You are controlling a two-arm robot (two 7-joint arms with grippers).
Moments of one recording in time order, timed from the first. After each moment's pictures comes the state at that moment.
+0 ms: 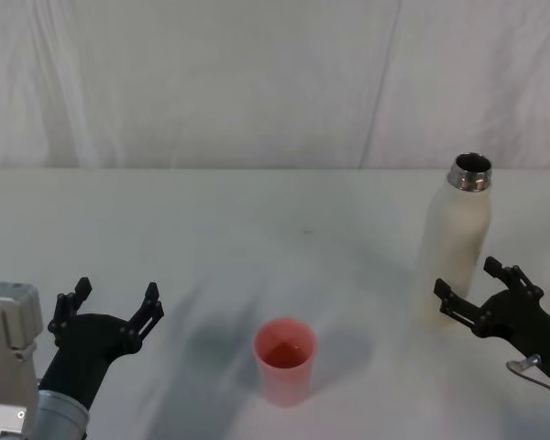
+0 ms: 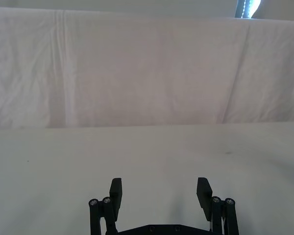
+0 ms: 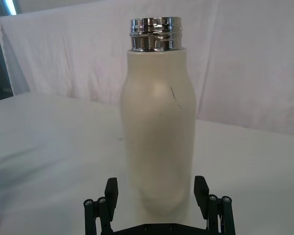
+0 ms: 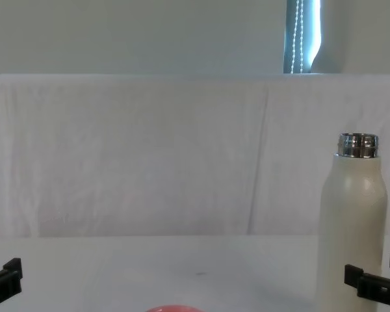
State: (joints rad) left arm 0.27 0.24 0.04 -1.85 -0.25 -0.02 -0.02; right arm 0.07 0.38 -0.23 -1.51 0.41 -0.05 0.38
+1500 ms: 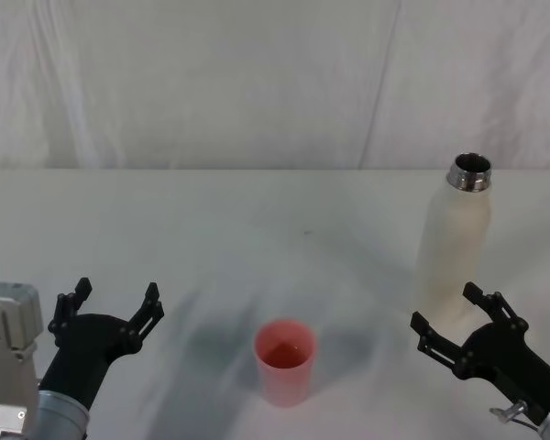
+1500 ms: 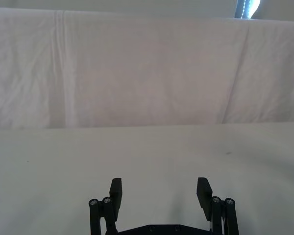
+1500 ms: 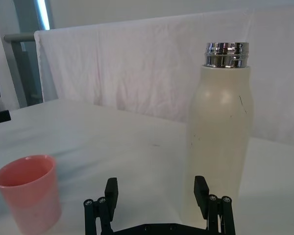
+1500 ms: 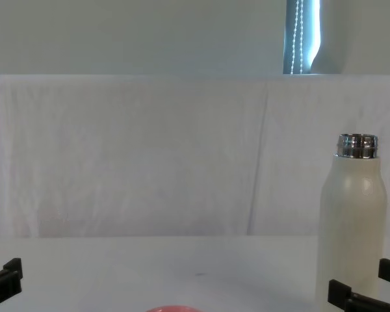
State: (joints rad) left arm 0.27 0.24 0.04 -1.85 -0.25 -0.02 -0.02; right arm -0.10 0.38 -0.23 -1.68 0.36 -0.14 0.37
